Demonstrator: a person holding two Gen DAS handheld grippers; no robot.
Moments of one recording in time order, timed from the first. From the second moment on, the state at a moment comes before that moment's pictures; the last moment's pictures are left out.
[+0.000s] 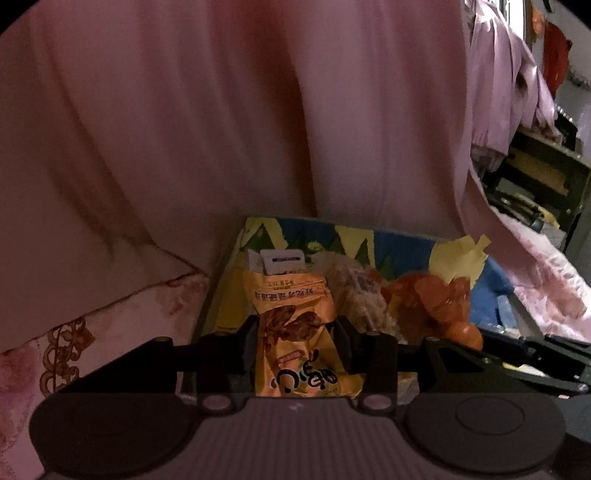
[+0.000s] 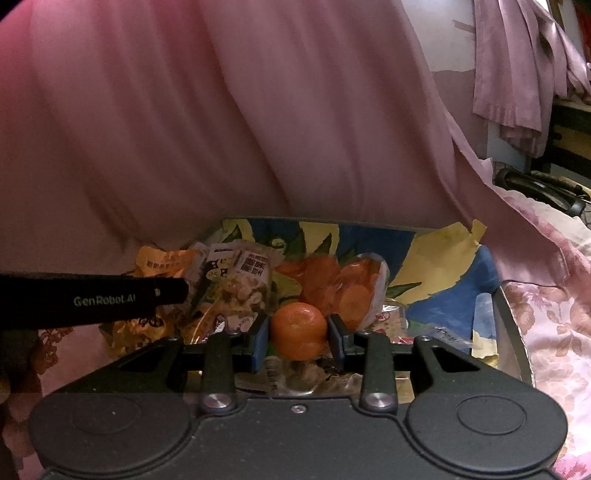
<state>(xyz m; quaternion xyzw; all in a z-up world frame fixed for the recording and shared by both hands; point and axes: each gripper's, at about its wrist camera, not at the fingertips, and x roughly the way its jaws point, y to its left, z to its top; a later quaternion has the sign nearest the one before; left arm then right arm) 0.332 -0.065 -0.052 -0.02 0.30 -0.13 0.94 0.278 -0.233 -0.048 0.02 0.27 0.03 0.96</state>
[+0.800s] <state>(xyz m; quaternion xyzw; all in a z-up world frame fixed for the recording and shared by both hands) 0.339 -0.059 -0.054 -0.03 0.33 -0.14 0.93 0.280 -0.232 -0.053 0.02 0.28 0.03 0.96</state>
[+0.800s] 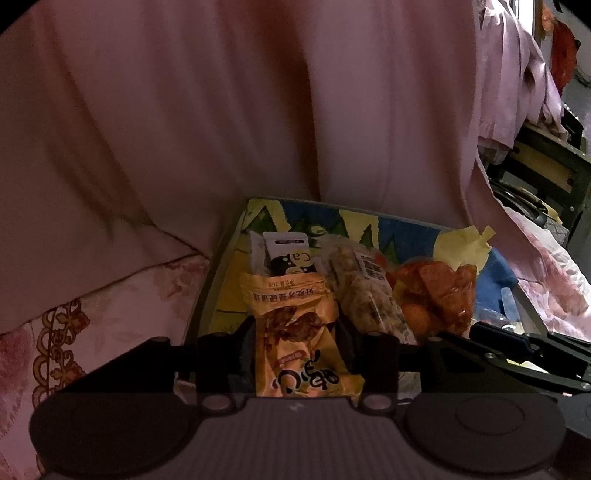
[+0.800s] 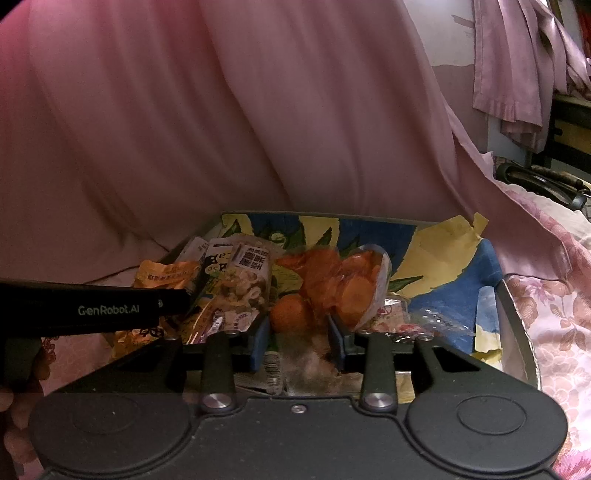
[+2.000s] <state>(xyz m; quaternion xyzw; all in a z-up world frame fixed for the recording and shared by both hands) 0.285 -0.023 -0.001 -0.09 0.24 -0.09 0.96 0.221 -0.258 0.009 0.06 0.20 -0.01 0.98</state>
